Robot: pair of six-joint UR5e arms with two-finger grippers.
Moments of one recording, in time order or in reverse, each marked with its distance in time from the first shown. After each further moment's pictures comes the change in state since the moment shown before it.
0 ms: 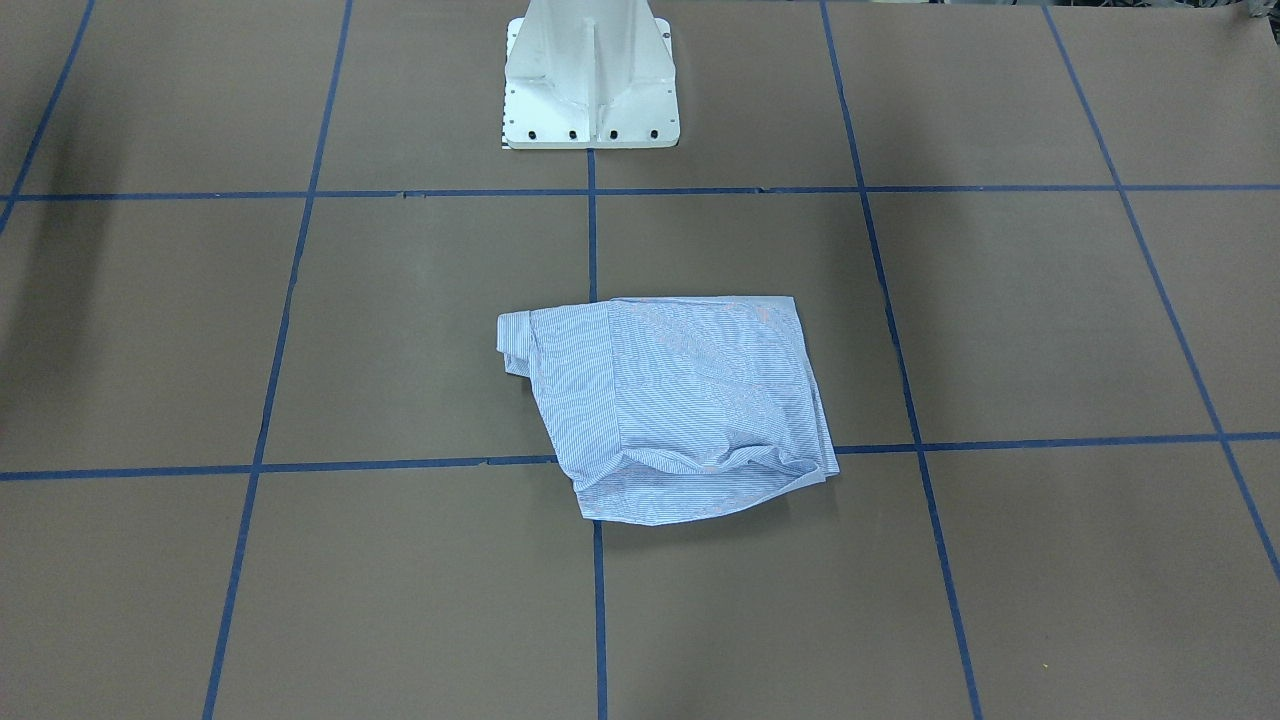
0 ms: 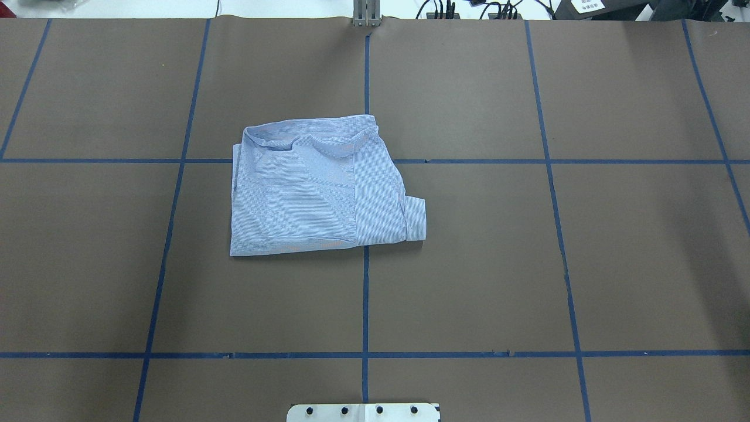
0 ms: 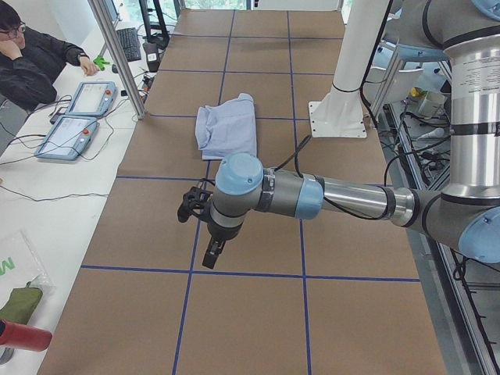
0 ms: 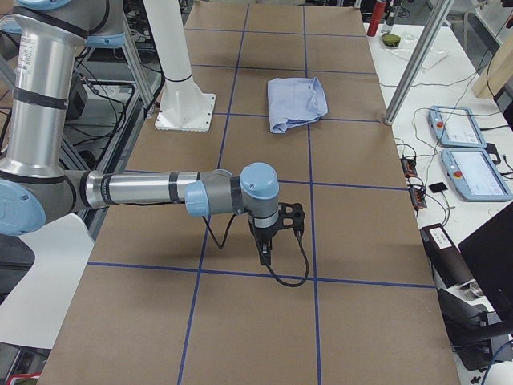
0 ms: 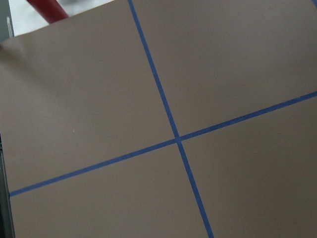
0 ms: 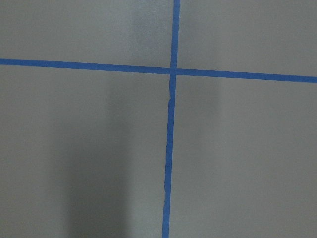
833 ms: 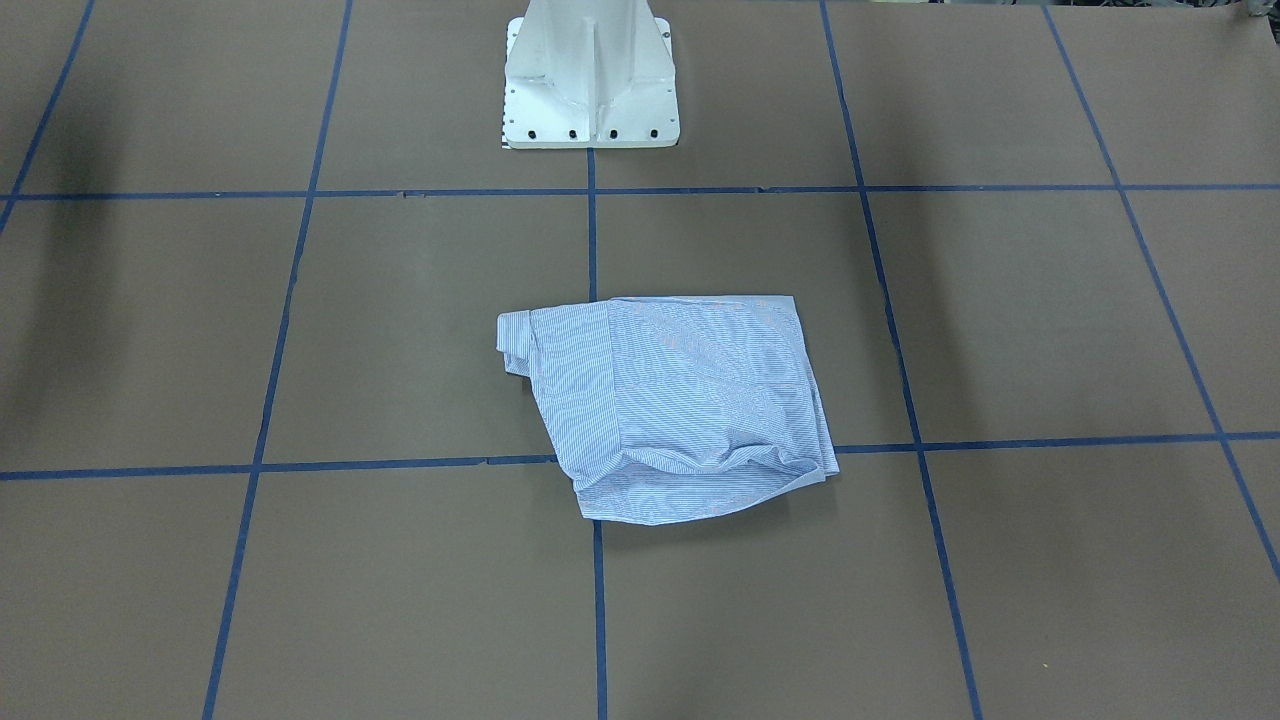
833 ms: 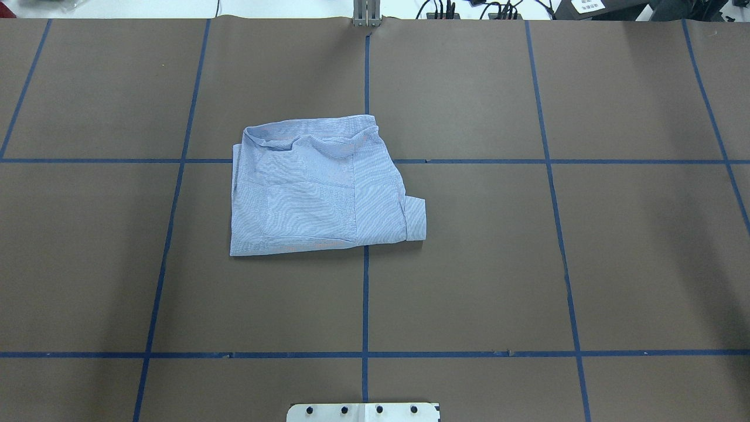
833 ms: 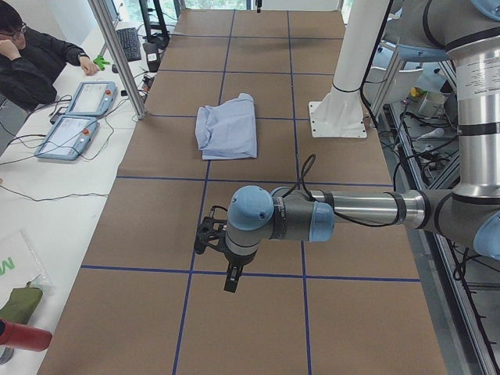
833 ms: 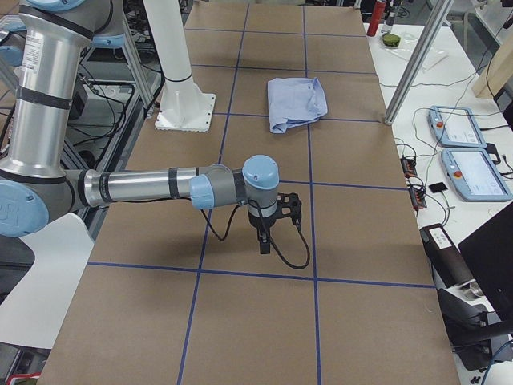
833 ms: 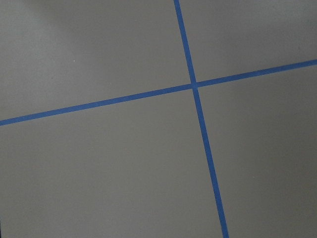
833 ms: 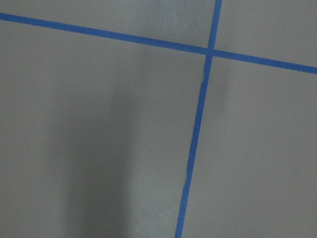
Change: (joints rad) left arm 0.000 0.049 0.041 0.002 -0.035 -0.011; right arm -0.044 -0.013 0.077 -0.148 0.003 -0.148
